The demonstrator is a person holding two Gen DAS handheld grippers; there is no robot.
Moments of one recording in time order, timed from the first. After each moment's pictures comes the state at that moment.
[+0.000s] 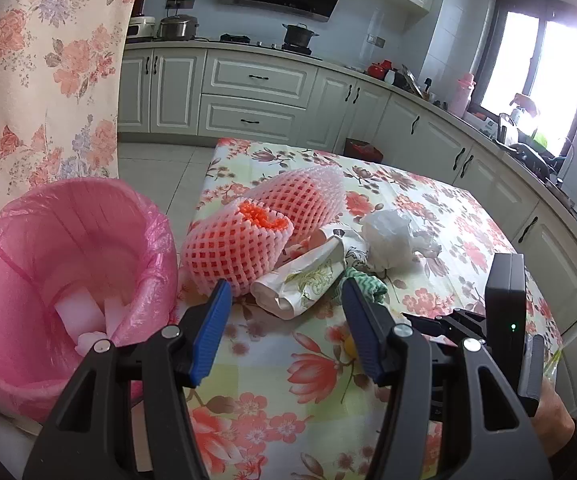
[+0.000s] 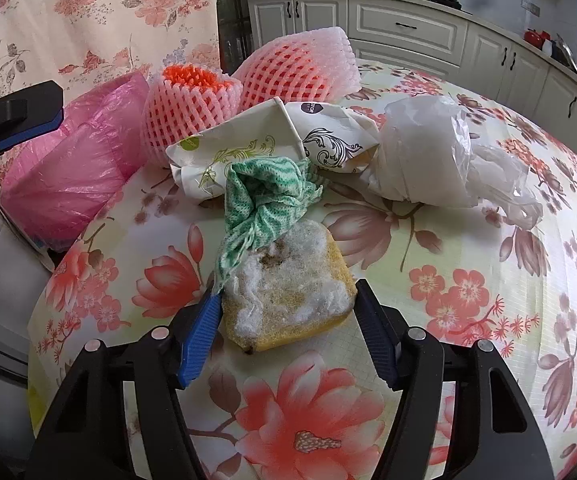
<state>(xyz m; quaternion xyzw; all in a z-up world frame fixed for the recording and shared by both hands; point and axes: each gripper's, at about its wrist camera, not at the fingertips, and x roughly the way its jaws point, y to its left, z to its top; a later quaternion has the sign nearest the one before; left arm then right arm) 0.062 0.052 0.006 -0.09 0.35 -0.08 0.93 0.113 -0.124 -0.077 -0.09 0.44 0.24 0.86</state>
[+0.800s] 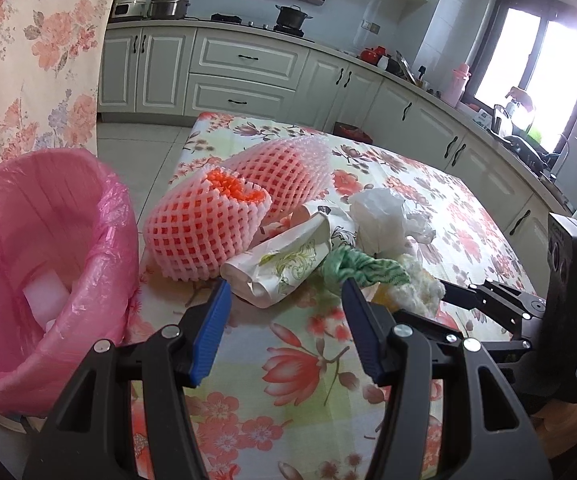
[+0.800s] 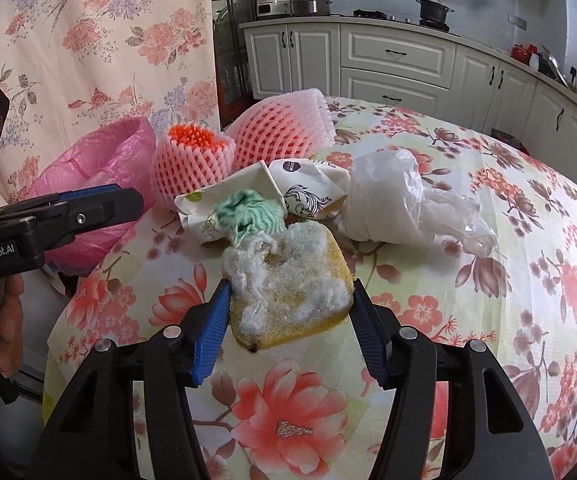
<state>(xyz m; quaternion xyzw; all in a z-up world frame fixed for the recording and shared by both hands) 0.079 0.036 -0.021 -0.11 0.38 -0.11 0.91 0.106 -0.147 -0.035 -0.07 0.40 0.24 0.88</state>
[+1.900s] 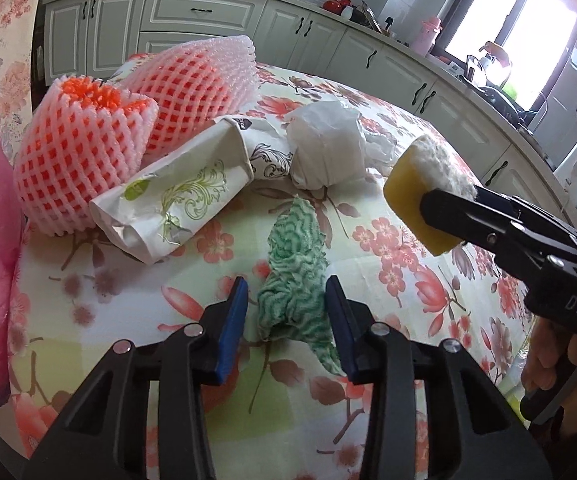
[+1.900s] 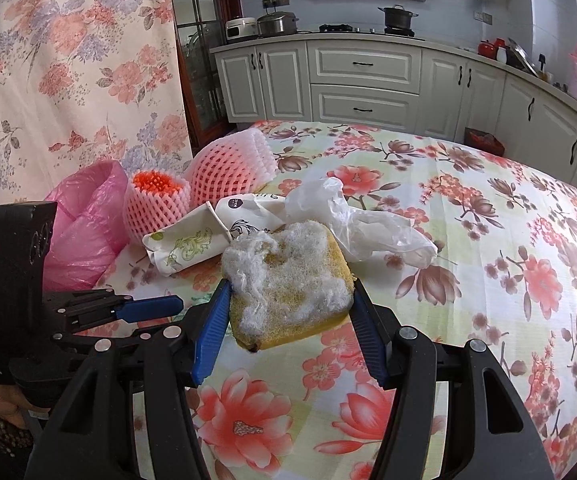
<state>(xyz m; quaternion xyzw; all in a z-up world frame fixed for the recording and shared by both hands) 0.105 -0.030 -0.076 -0.09 0.44 -0.19 0.87 0.115 -0.191 -0.013 -0.03 0.38 0.20 0.90</state>
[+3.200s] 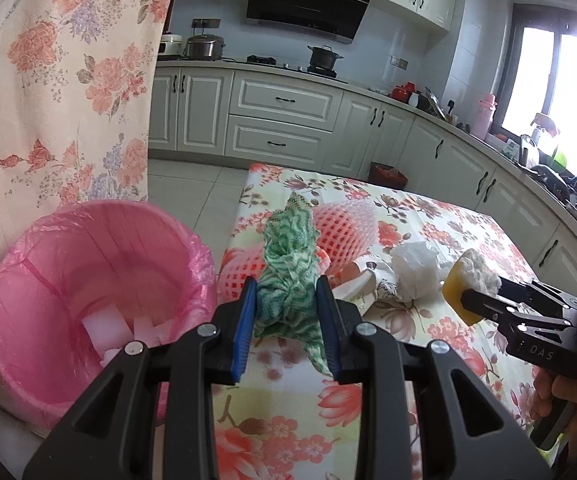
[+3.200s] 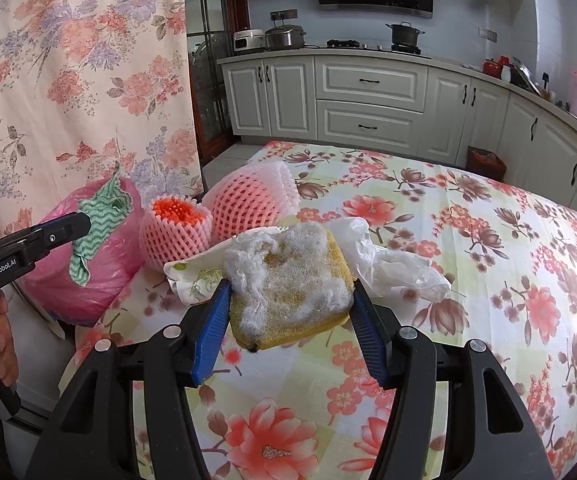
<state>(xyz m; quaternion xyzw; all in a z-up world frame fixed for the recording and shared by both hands) 0.059 0.072 0.022 -0.09 0.31 -0.02 0.95 0.114 -0.161 0.011 -0.04 0.35 0.21 0.91</state>
